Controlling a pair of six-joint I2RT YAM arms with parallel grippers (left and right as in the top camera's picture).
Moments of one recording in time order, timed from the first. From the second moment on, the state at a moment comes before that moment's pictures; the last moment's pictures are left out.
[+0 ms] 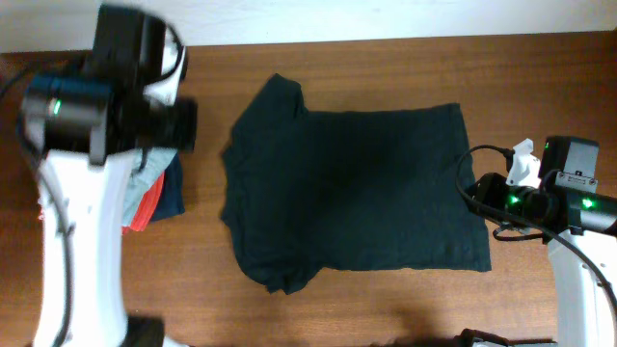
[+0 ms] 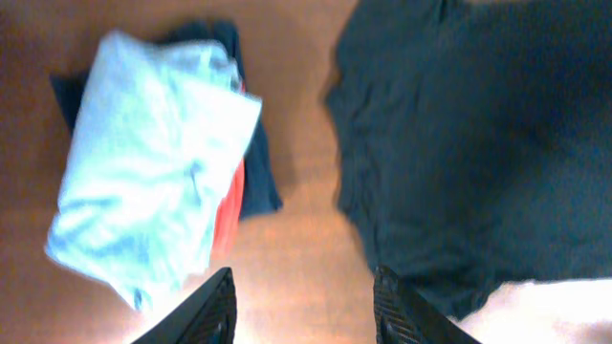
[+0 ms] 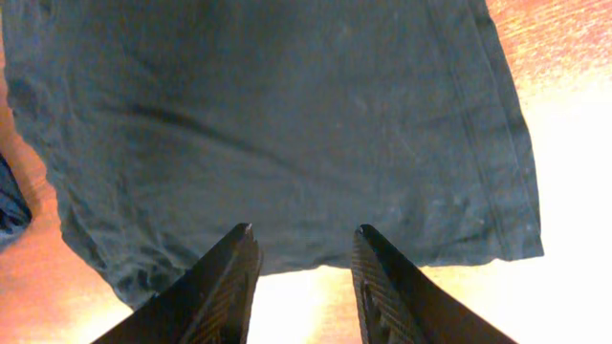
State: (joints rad) left arm -0.18 1.64 2.19 -1.68 -0.13 -0.03; right arm -0.29 1.19 1.07 -1.05 -0.36 0.20
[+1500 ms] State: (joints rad) left arm -0.58 1.55 0.83 -0.84 0.29 -0.05; right arm -0.29 1.19 1.07 -1.04 -0.36 0.20
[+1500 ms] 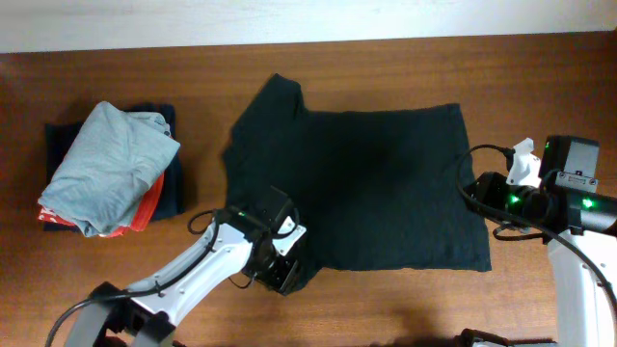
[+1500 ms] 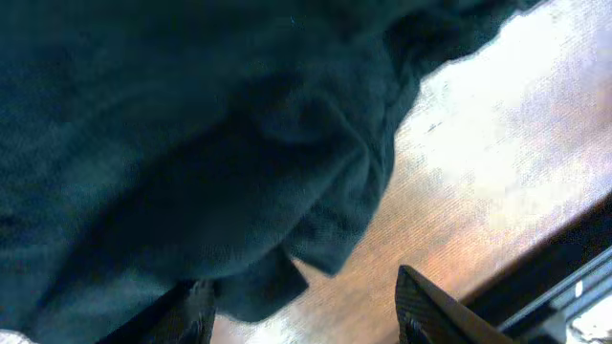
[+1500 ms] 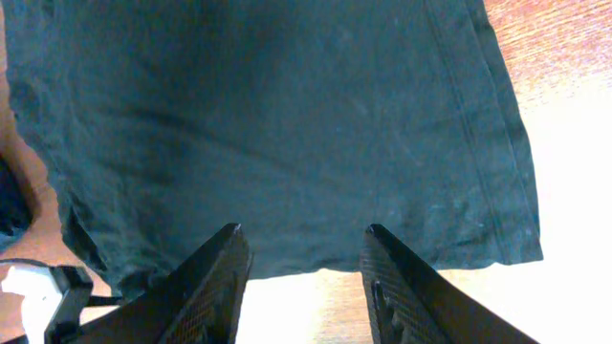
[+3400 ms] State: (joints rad) left arm -0.38 1.54 1.07 -0.92 0.04 -0.23; right arm -0.29 1.19 1.07 -1.04 -0.36 0.20
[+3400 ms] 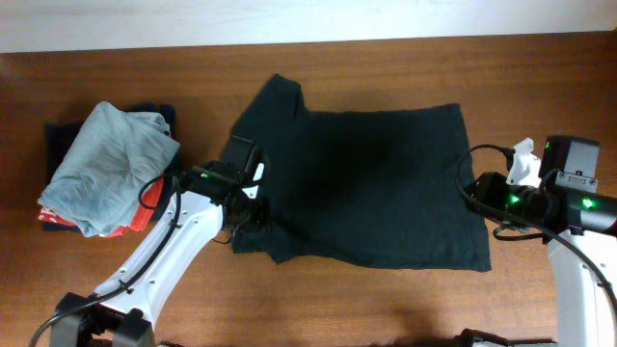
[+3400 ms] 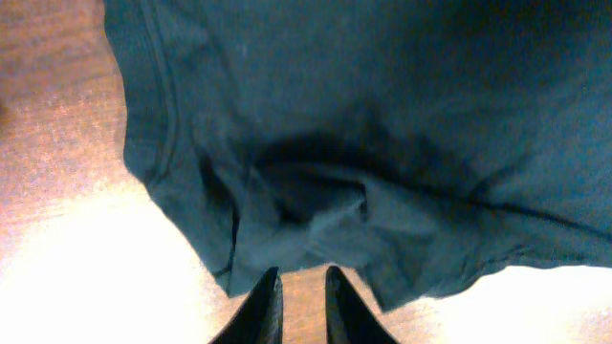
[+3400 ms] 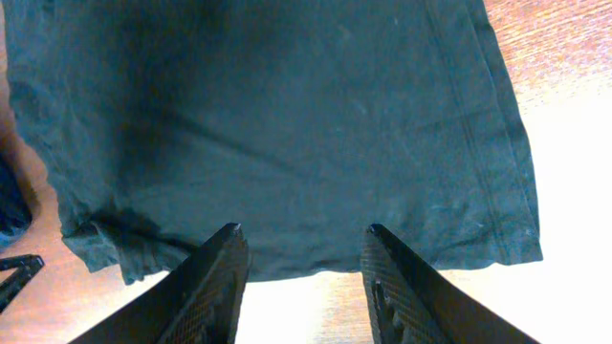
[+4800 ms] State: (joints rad) left arm -0.67 1.71 1.01 -0.92 0.07 -0.19; right arm -0.29 1.19 1.07 -1.04 -0.36 0.20
